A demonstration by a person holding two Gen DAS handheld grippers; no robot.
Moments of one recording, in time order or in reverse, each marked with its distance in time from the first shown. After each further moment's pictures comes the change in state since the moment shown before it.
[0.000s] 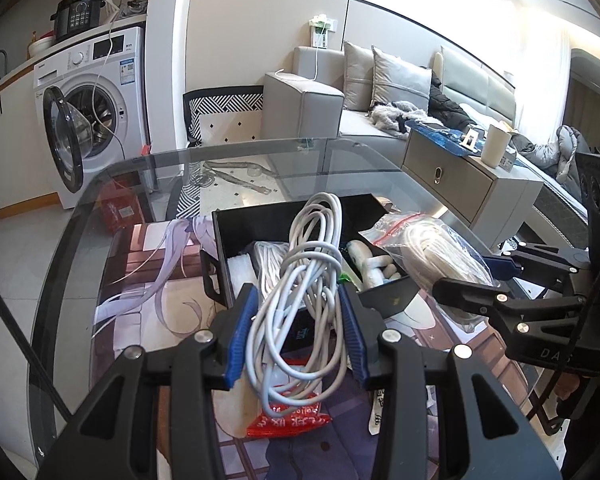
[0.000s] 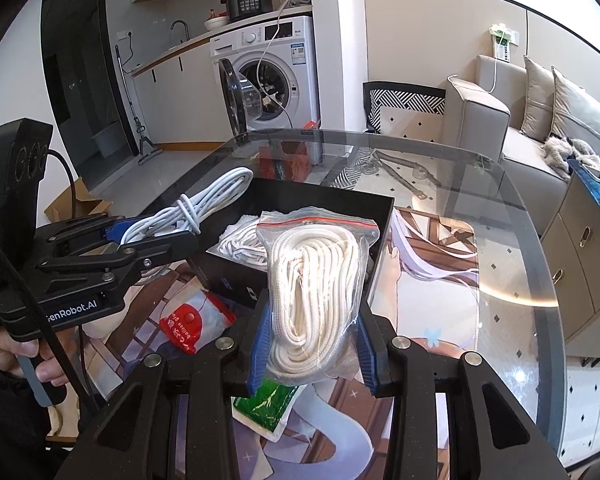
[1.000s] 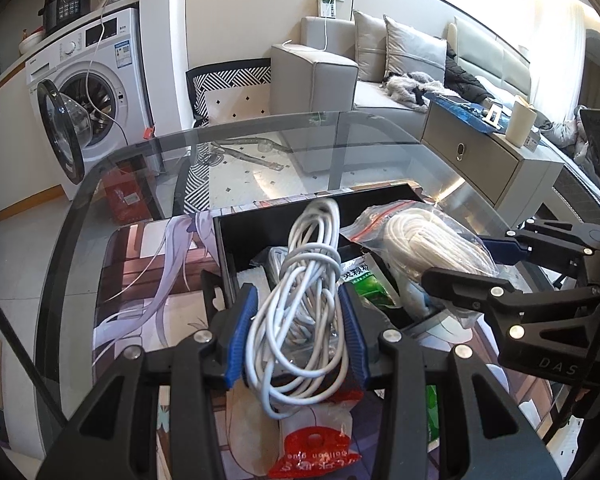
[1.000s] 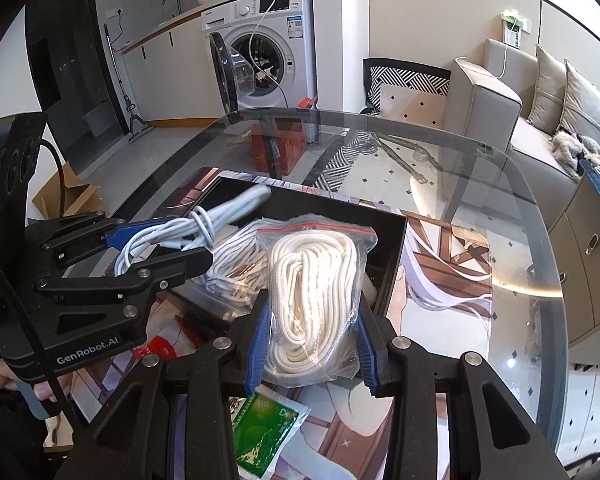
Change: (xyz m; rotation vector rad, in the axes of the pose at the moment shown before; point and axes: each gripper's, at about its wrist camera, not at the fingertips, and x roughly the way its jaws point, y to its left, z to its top) left arm 0.049 0.006 0.024 0.022 0.115 0.052; right arm 0.050 -0.002 0.040 -0.013 0.105 -0.021
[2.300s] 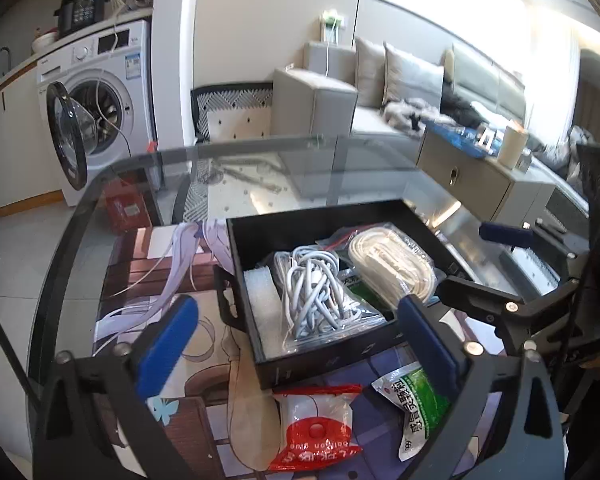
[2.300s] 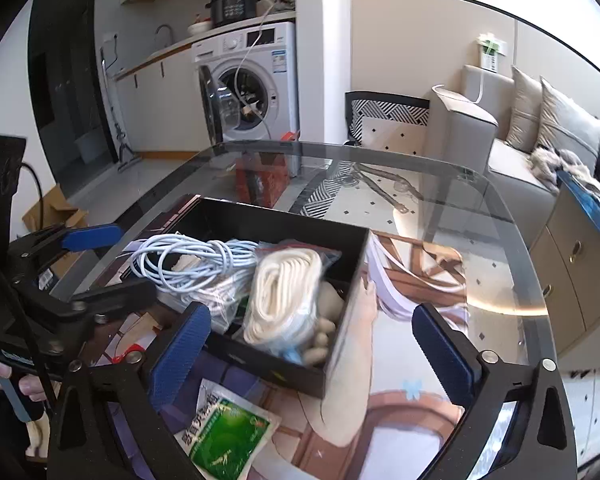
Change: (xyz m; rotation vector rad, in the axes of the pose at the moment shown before) left arm -0.026 0.012 -0.022 -0.041 -0.126 -0.039; right arm -0.016 -0.018 -0.021 0.028 -0.152 -0.056
